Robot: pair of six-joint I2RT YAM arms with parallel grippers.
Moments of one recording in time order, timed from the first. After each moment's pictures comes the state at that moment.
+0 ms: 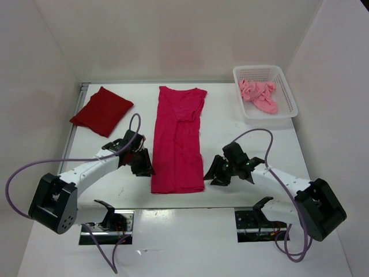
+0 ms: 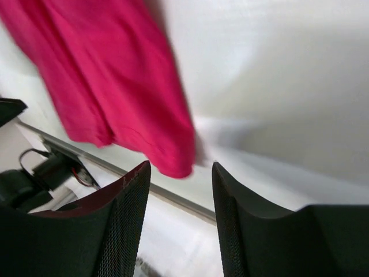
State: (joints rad) left arm -0.40 1.29 0.73 -0.60 0.25 -0.70; right arm 0.55 1.16 0.48 -0.30 -0.31 0.98
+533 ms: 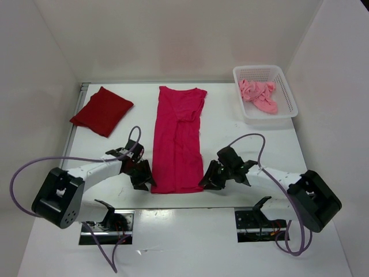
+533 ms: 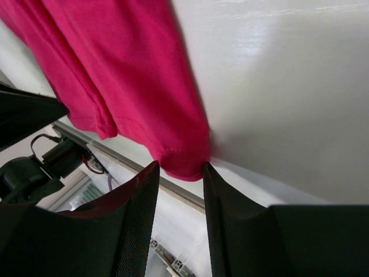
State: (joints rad) left arm -0.41 1.31 0.58 -0.57 0.32 -0.82; right arm 0.64 1.23 0.42 -0.16 -0.37 1.11
